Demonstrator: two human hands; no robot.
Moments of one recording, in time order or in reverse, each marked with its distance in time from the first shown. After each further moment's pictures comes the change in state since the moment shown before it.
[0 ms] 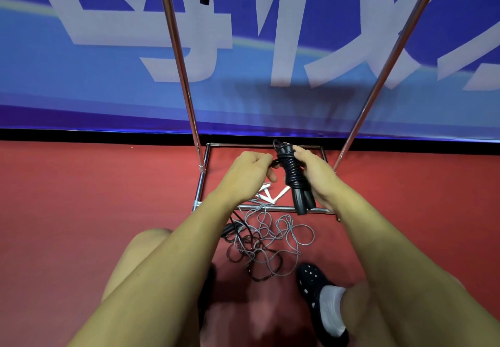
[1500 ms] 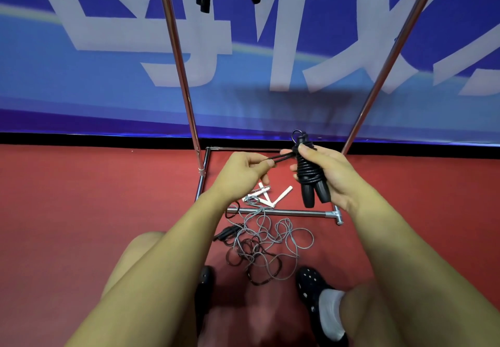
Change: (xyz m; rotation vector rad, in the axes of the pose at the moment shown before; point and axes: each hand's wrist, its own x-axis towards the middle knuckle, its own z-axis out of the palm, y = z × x) left_hand 0.006 -0.010 -0.008 -0.065 -0.022 0.058; right_hand -0.007 -0.015 -0.028 0.276 -0.026 0.016
